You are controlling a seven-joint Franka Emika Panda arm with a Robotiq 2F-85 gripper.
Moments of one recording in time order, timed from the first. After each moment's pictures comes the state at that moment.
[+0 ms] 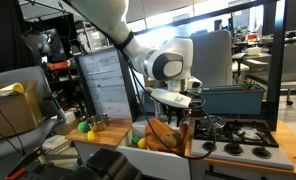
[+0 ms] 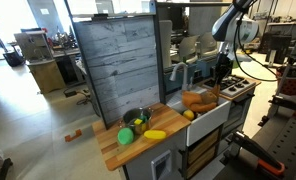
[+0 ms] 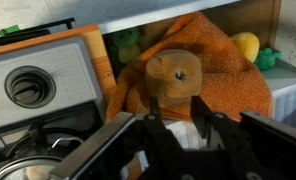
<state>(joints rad) -0.40 1.03 -0.01 -1.42 0.29 2.41 -0.42</state>
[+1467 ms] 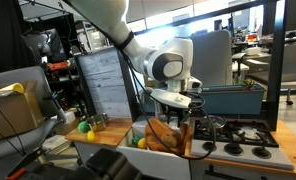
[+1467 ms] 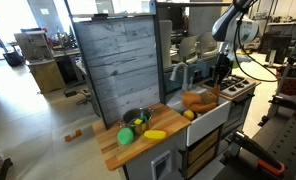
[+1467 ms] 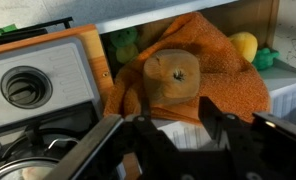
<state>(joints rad) -0.41 1.03 0.00 -1.42 0.29 2.41 -0.43</state>
